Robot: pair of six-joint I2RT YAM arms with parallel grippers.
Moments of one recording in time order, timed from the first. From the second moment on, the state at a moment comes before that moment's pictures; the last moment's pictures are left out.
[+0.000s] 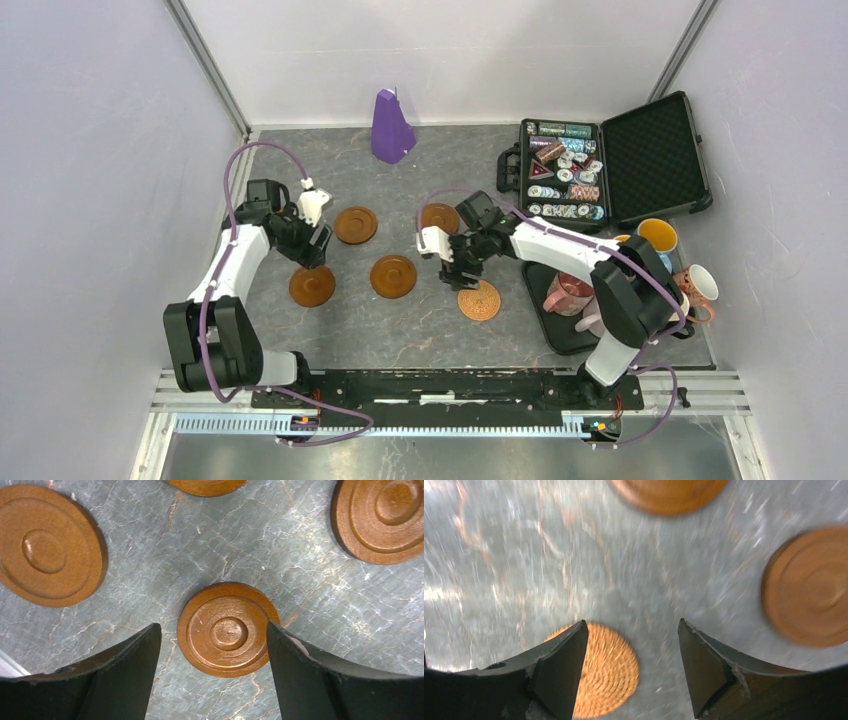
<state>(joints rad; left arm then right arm) 0.11 1.36 0.95 -0.71 0.33 0.66 0.71 1.71 1.15 -0.49 -0.52 -0.83</state>
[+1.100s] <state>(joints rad) -0.35 1.69 1.05 -0.49 0.41 0.43 0.63 1.78 1.04 -0.37 -0.46 -0.68</state>
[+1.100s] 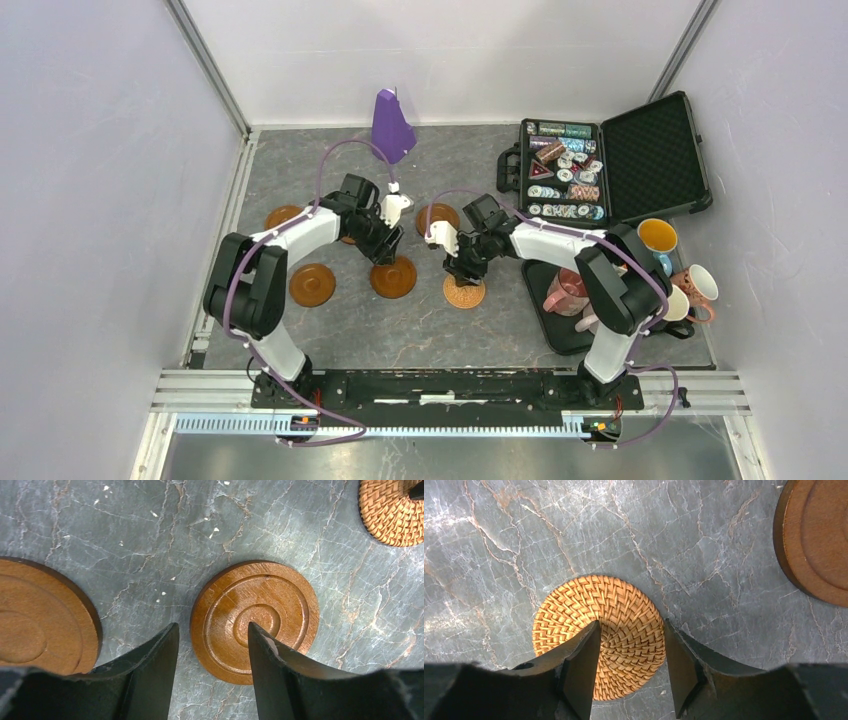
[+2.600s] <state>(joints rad) -0.39 1.71 1.05 -0.40 0.40 0.45 0.61 1.83 1.11 -0.36 -0.47 -0.65</state>
